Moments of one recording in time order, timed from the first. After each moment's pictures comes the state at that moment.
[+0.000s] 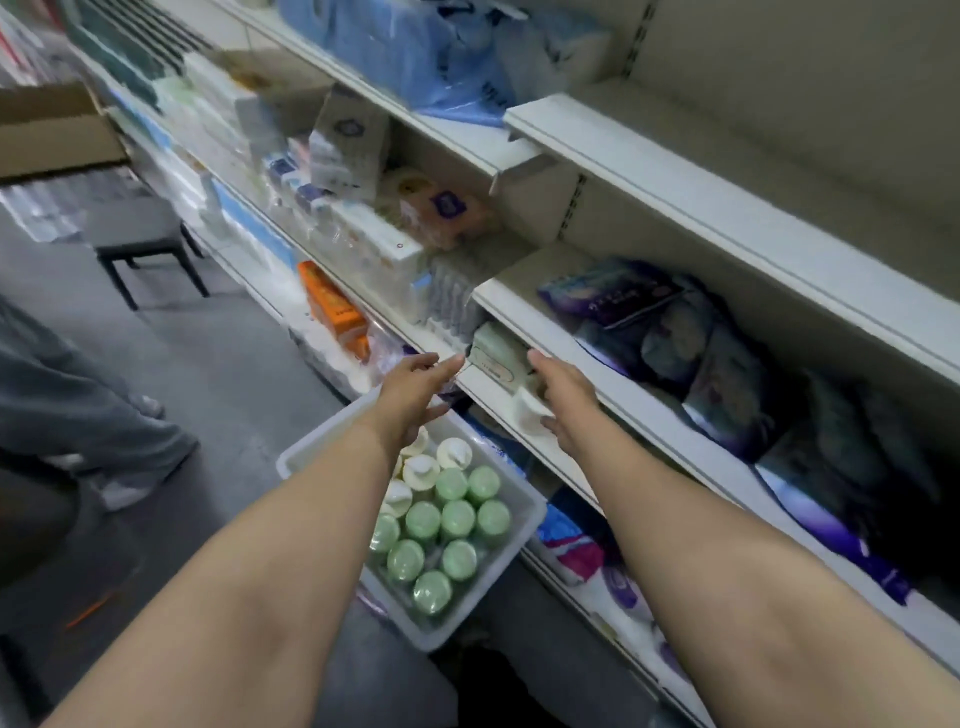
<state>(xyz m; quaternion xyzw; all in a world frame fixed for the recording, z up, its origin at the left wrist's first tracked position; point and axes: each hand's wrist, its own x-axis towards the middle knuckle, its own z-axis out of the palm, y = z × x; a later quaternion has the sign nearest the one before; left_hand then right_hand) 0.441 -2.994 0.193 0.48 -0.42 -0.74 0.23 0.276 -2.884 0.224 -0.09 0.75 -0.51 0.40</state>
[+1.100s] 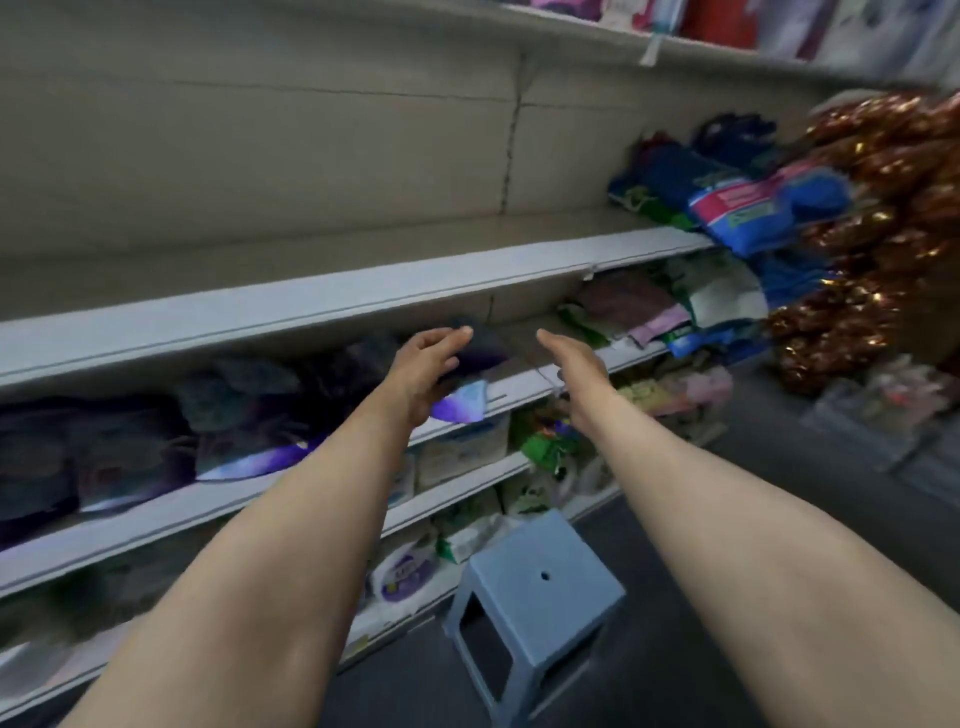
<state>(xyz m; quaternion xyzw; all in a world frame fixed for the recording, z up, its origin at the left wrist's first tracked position) 0.173 -2.434 0.372 -0.01 -0.60 -0.78 -0.16 0.231 -2.247 0.384 0.24 0.69 -0.68 -0.08</state>
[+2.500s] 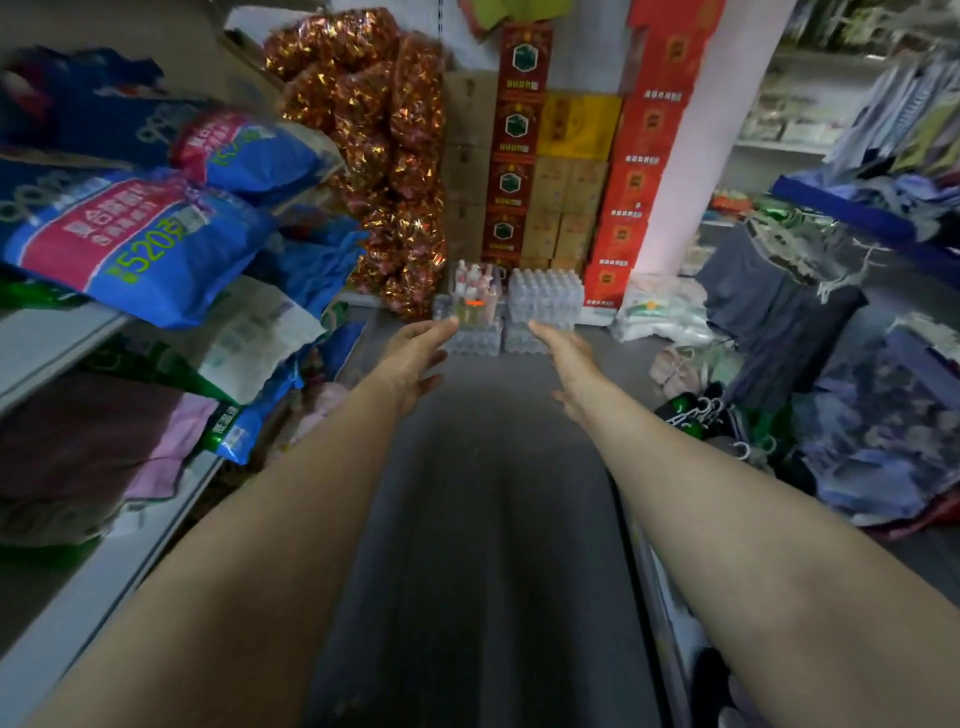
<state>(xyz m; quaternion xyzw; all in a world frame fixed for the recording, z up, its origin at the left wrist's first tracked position) 0.155 -1.689 0.389 -0.28 -0.57 -0.60 -0.49 0.336 -1.620 0.393 0.53 0.51 -0.56 -0.39</state>
